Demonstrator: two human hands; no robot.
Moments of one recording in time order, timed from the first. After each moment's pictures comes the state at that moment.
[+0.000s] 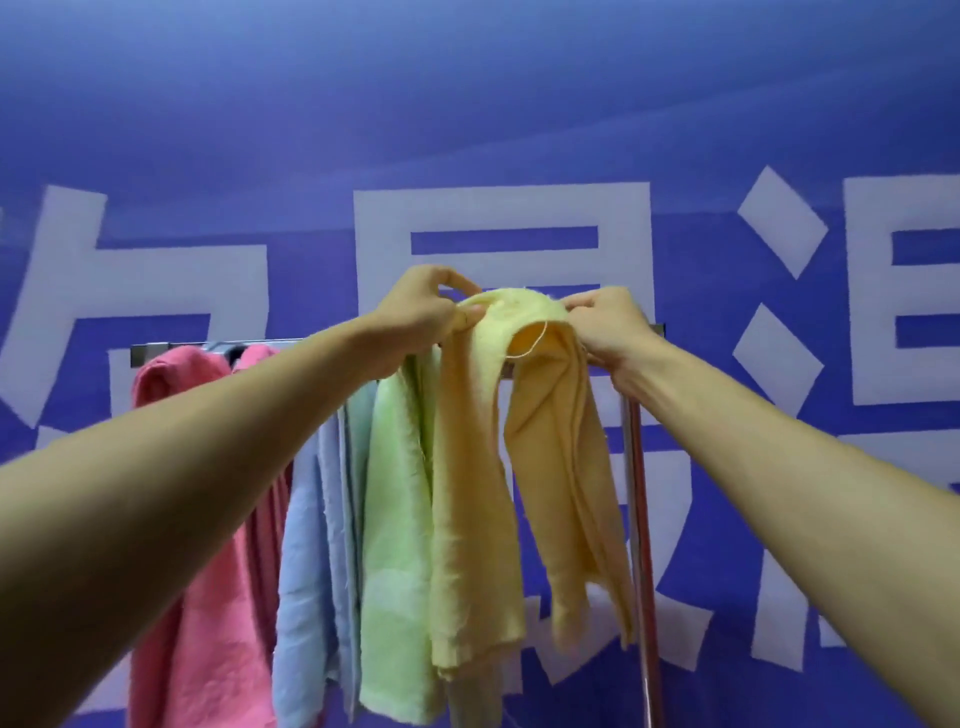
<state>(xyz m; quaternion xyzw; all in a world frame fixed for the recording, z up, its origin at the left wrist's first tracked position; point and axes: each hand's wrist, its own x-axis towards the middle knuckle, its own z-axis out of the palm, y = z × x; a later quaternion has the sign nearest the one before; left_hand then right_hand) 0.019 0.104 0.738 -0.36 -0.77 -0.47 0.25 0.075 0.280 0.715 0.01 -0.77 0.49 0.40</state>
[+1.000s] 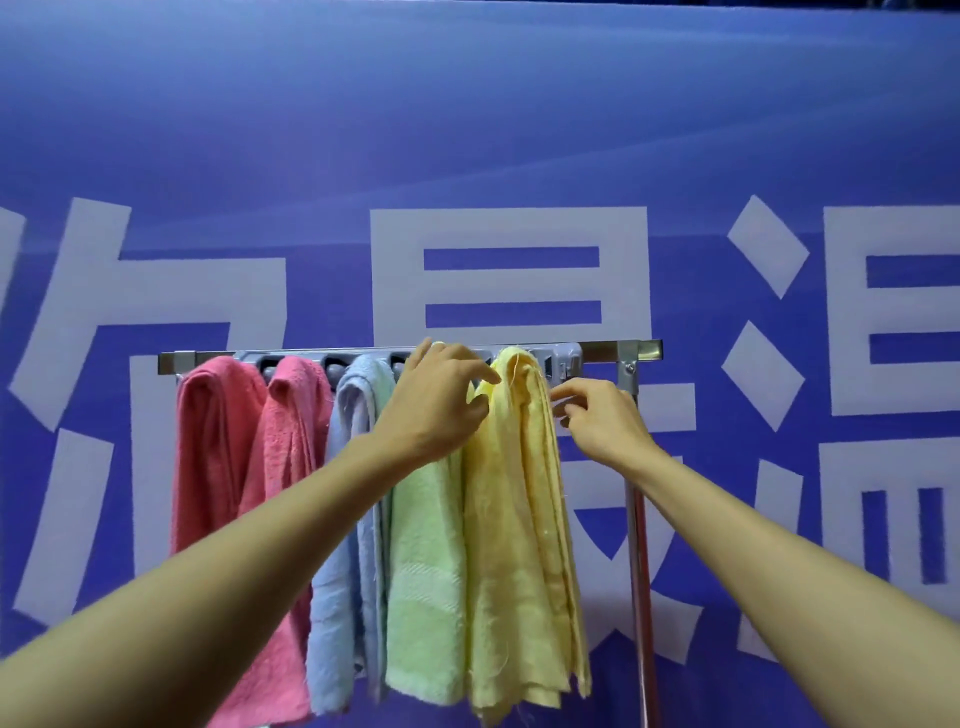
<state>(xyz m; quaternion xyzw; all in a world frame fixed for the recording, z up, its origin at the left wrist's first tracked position) 0.023 0.085 0.677 -0.41 -0.78 -0.20 0.44 0.073 0.270 0.652 -0.01 -0.86 0.32 0.40</state>
